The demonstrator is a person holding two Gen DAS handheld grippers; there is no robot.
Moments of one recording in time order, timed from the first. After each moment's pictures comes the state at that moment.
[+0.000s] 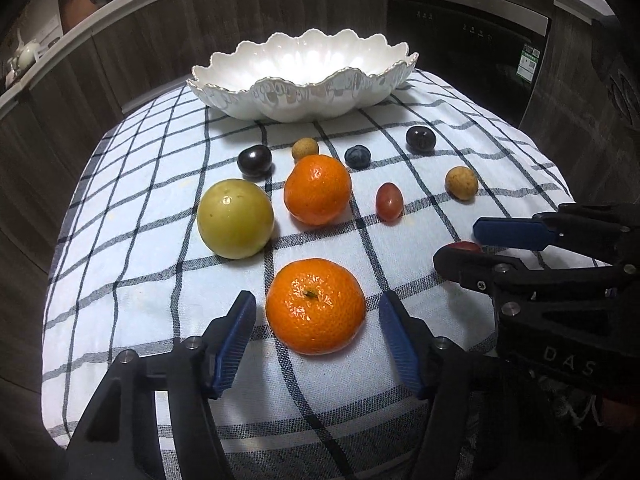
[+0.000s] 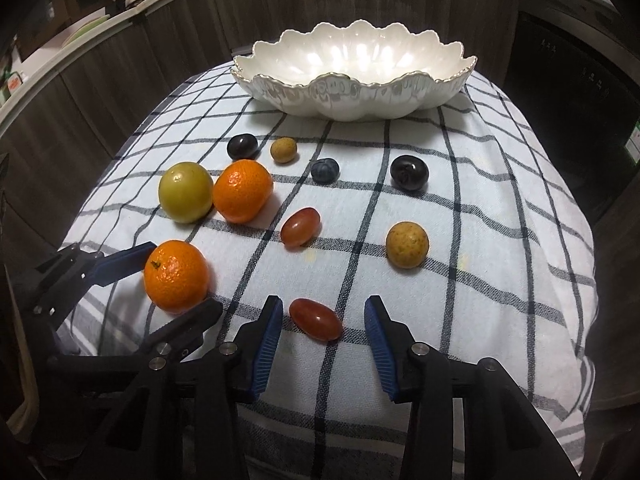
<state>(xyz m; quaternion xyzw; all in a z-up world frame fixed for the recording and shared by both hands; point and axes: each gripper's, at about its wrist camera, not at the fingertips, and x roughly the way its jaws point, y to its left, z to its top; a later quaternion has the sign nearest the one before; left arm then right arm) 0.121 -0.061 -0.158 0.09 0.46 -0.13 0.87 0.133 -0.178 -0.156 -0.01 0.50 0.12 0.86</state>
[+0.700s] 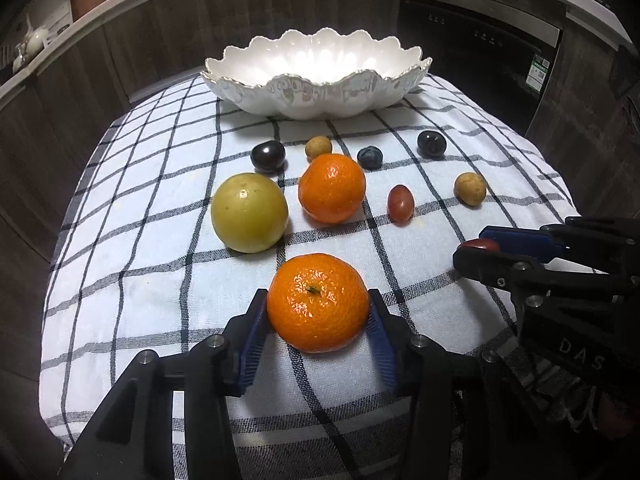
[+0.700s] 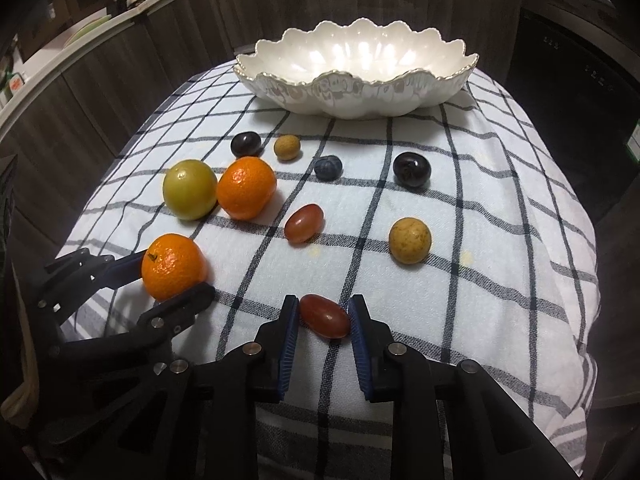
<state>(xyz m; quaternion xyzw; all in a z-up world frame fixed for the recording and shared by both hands) 0.121 -0.052 -0.153 0.07 0.46 -0.12 0.88 0.130 -0.178 -0.154 -0.01 0.50 0.13 0.86</state>
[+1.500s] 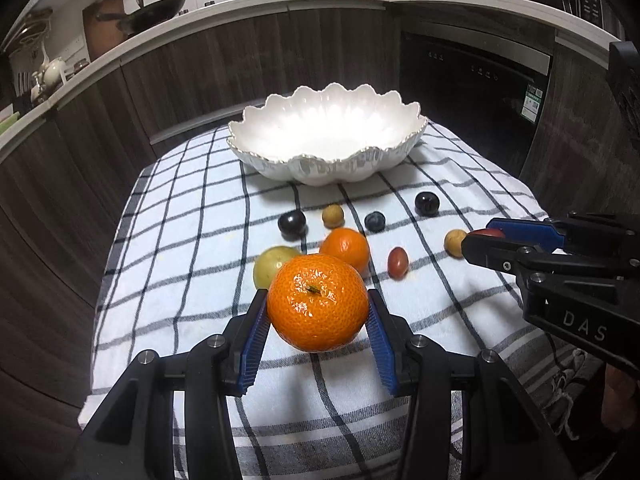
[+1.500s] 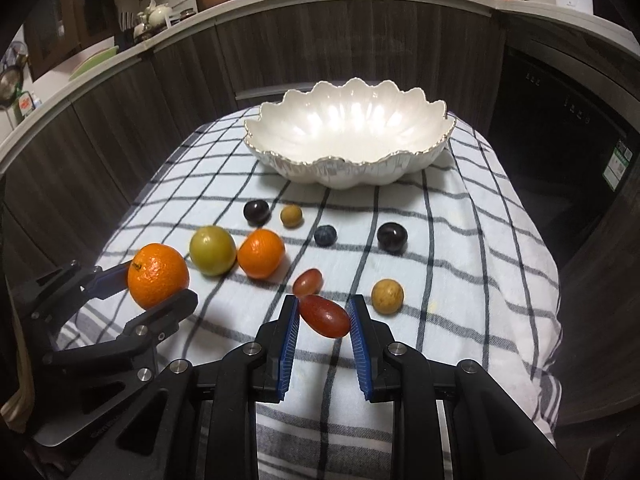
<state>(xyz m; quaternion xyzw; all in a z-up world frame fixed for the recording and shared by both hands) 0.113 -0.049 -0.096 0.09 0.40 -0.10 0.90 0.123 -0.186 -0.101 0.01 0.44 0.12 0.89</state>
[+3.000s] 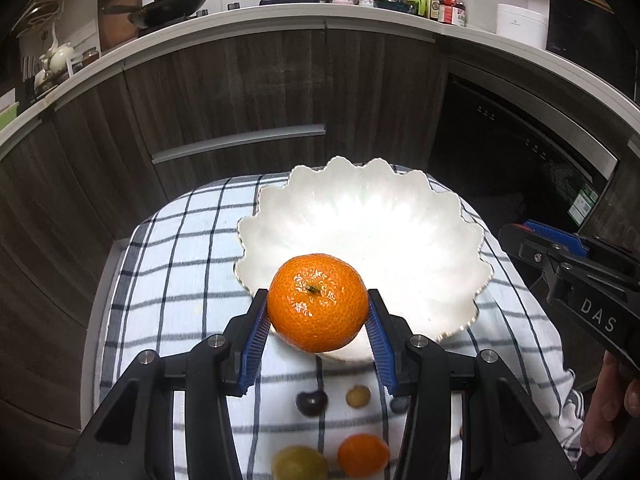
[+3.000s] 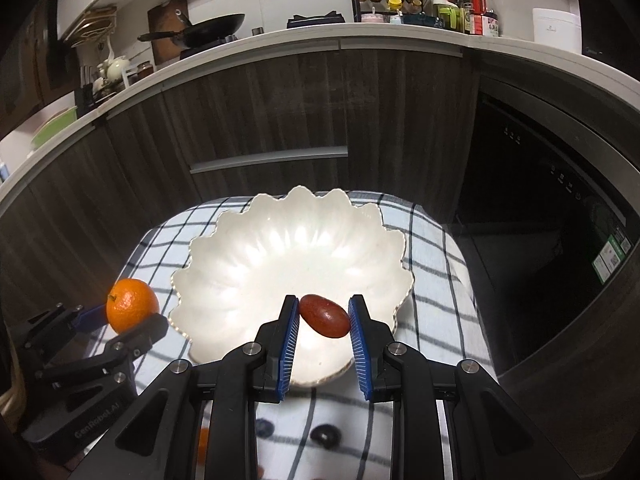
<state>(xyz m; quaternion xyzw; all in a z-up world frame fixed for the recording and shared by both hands) 0.278 -0.058 -0.039 0.03 0.40 -0.08 0.91 0.277 -0.222 -0.031 0.03 0.38 0.06 0.92</state>
